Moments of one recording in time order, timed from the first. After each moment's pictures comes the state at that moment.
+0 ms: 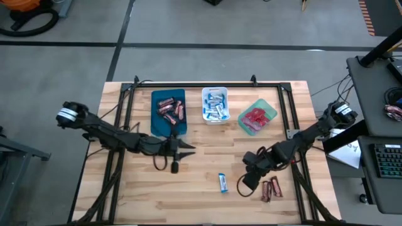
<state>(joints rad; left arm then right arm) -0.30 1.35 0.54 0.63 -0.32 -0.05 0.51 1.43 0.86 -0.60 -0.11 1.22</state>
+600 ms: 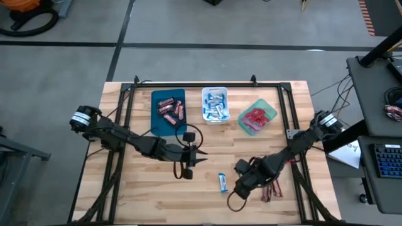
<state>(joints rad) -0.32 1.58 0.88 0.30 -0.33 0.10 0.58 1.68 1.18 -0.85 0.00 1.30</state>
